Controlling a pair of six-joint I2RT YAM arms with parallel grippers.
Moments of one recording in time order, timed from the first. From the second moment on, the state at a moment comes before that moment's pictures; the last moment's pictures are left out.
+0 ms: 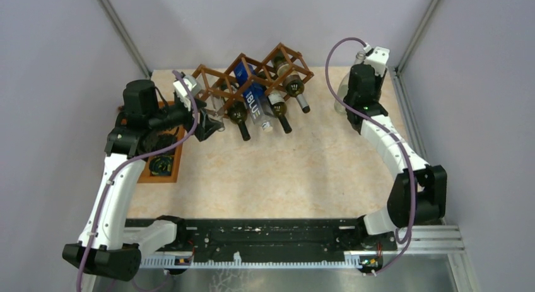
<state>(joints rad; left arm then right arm) -0.18 1.06 1.29 -0.64 0.67 0.29 0.21 1.42 1.18 0.03 0.80 0.03</state>
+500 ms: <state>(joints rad) -0.18 1.11 1.30 -0.63 0.67 0.30 0.14 1.58 1.17 0.27 0.84 -0.03</state>
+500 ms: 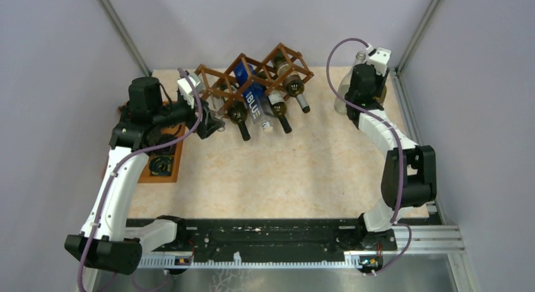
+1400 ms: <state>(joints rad) -0.18 1.13 1.35 -0.64 0.64 0.31 0.11 1.61 1.15 0.25 0.84 0.12</state>
